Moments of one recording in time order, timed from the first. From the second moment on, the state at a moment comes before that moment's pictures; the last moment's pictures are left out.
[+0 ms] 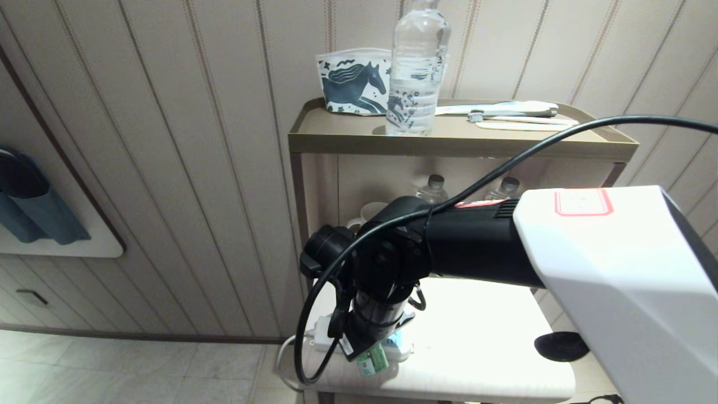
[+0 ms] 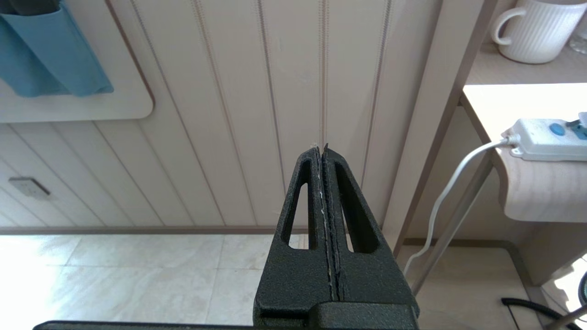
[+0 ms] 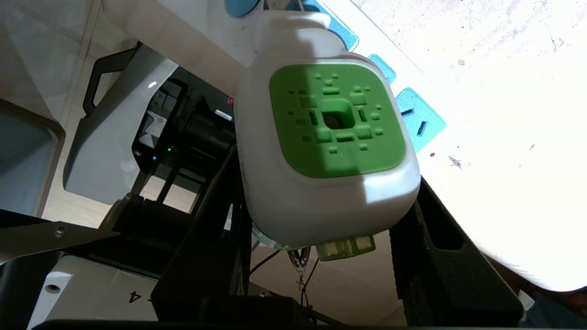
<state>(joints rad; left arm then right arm) 0.00 0.00 0.00 0.02 -0.01 0.08 0.91 2.29 -1.96 0.95 -0.16 0.34</state>
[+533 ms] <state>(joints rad) 0.00 0.00 0.00 0.02 -0.01 0.08 0.86 2.30 -1.95 1.00 -0.15 0.35</state>
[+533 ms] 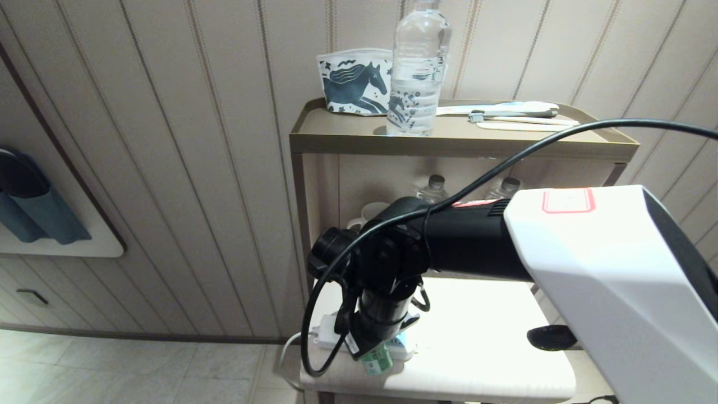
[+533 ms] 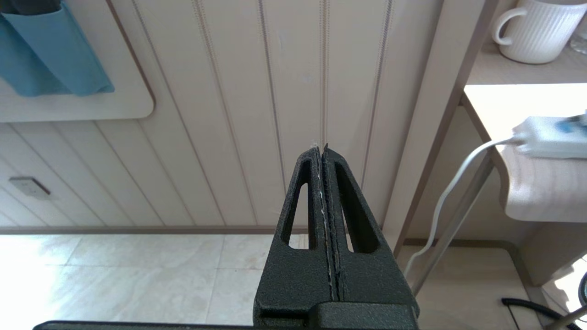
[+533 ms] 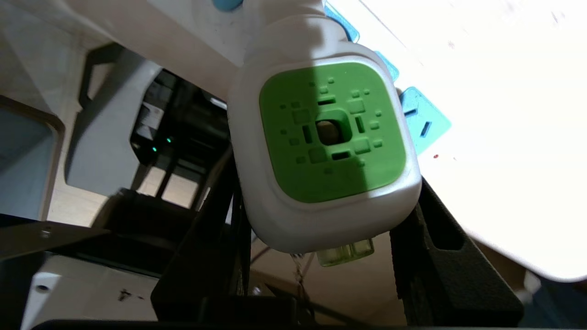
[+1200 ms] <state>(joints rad) 0.00 0.00 0.00 0.02 -0.01 0.08 0.75 2.21 -1.81 1.06 -0.16 0.36</state>
